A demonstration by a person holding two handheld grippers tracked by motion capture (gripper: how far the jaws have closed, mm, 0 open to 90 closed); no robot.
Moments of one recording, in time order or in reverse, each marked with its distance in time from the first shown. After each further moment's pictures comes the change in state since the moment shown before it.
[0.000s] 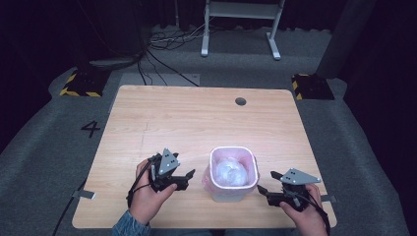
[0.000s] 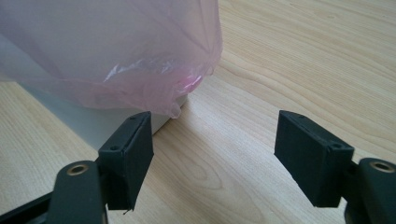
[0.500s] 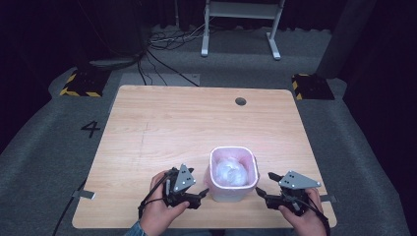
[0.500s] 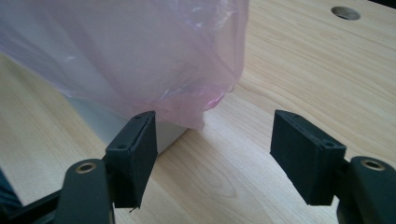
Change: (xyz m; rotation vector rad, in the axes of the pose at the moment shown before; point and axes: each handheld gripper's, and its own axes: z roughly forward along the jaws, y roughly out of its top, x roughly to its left) left arm -0.047 -0.009 0.014 0.032 -0.124 0.099; right arm 0.017 0.010 -0.011 -0.022 -0.003 -0.050
